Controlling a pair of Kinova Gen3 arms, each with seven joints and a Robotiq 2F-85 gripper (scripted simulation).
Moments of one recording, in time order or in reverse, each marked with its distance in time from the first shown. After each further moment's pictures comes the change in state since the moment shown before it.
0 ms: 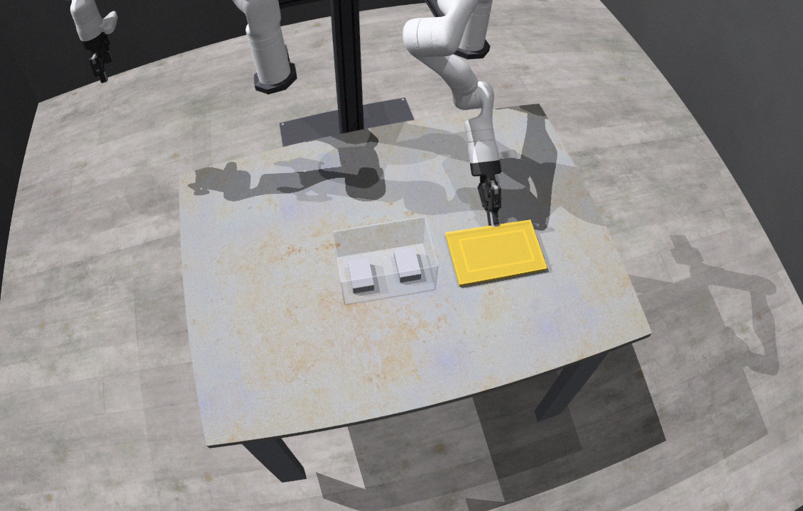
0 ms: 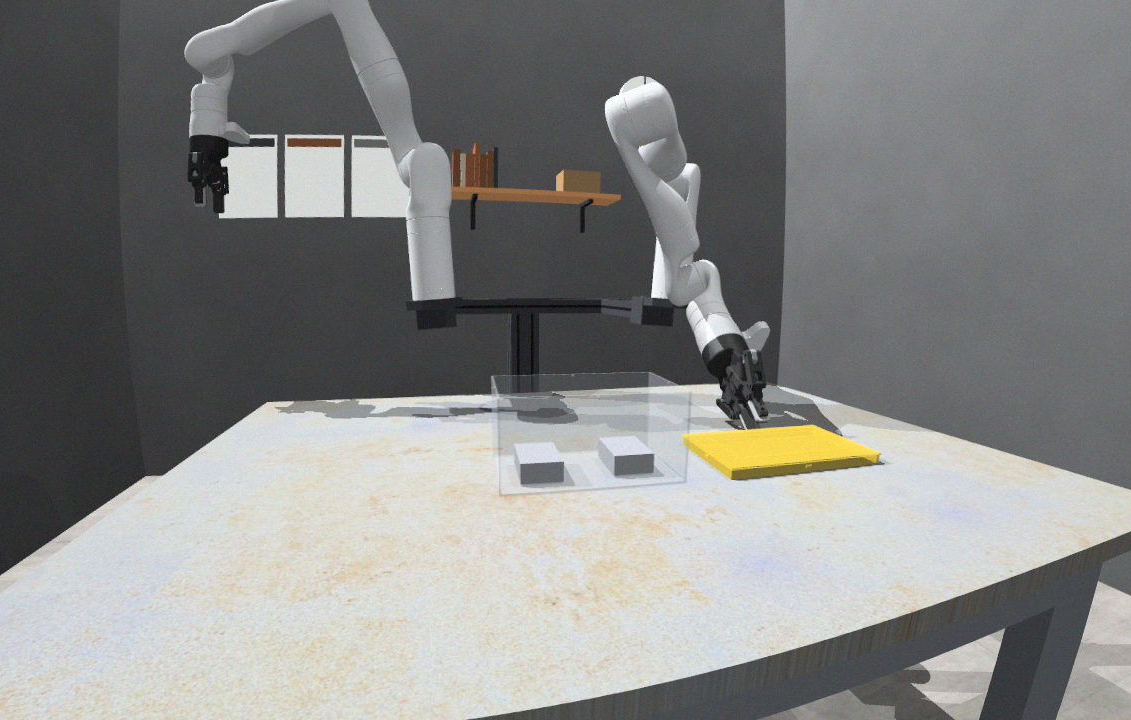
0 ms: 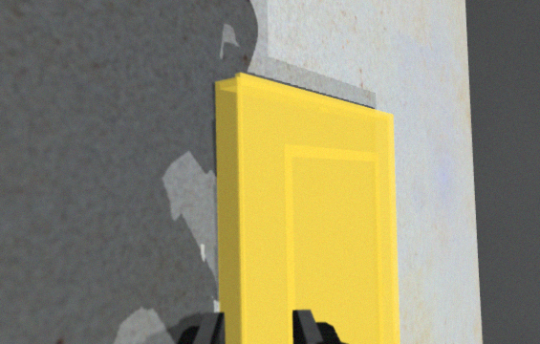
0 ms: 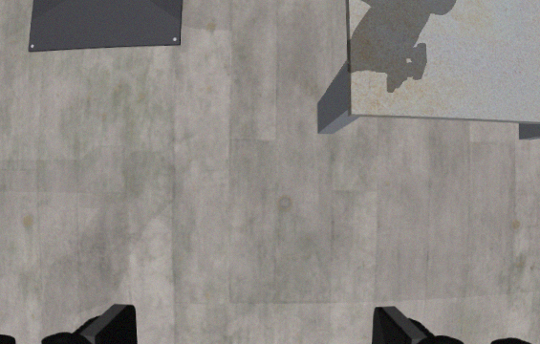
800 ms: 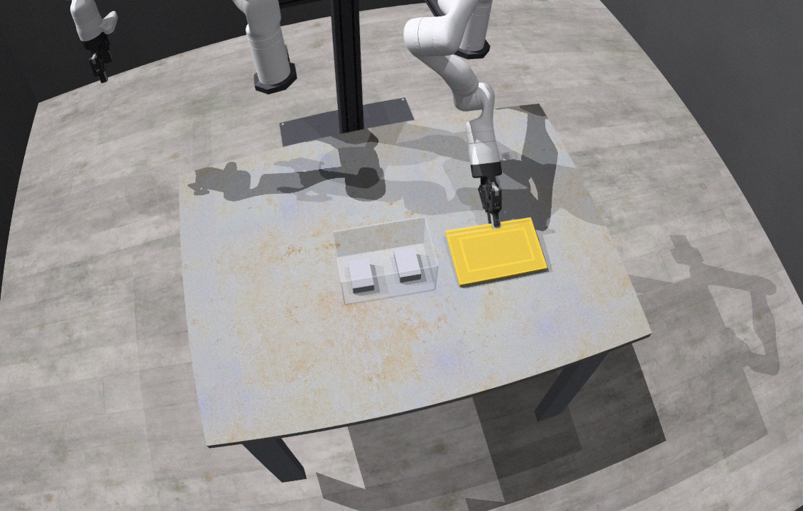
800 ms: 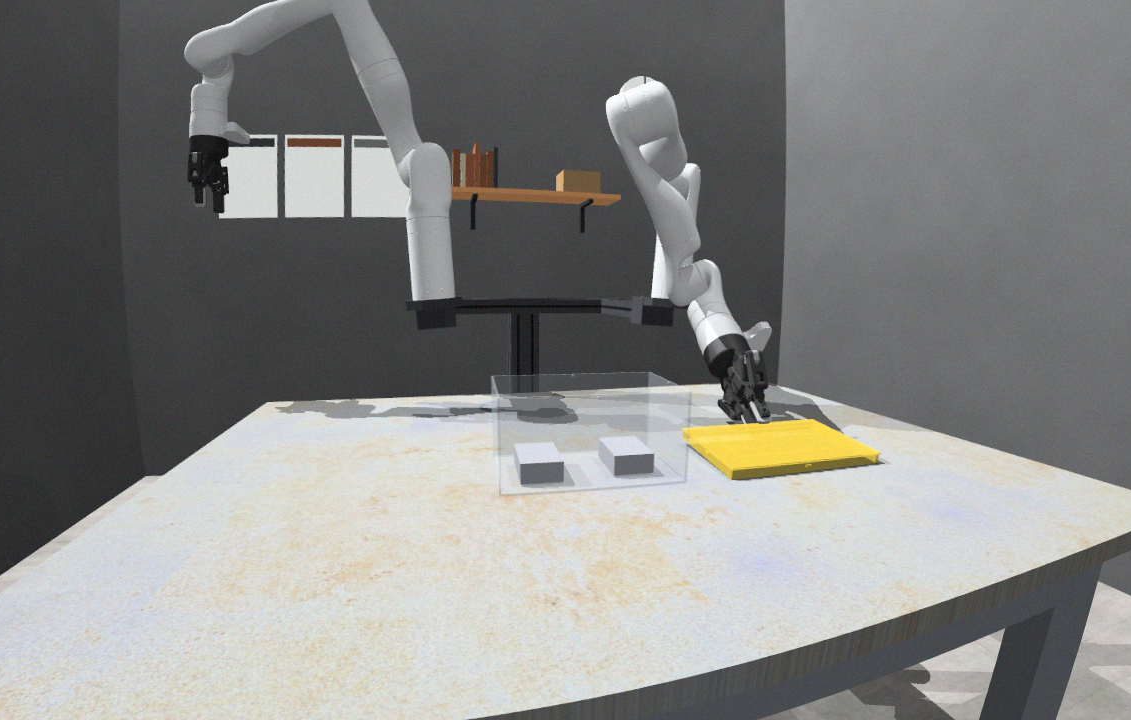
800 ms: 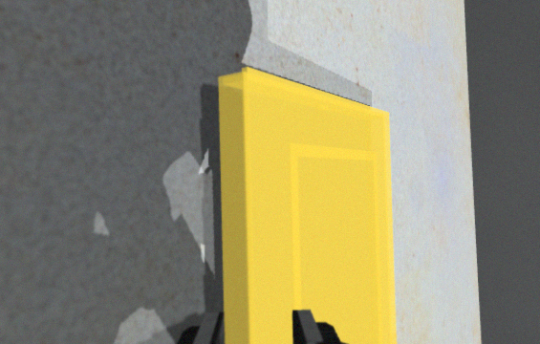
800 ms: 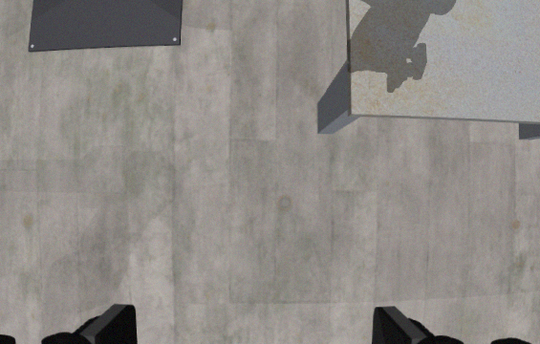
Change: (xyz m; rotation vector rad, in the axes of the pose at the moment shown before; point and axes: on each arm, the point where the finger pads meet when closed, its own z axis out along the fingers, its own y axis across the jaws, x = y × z) left arm 0.000 0.003 0.004 0.000 0.000 0.000; right arm 0.000 0.000 0.000 0.000 0.000 0.000
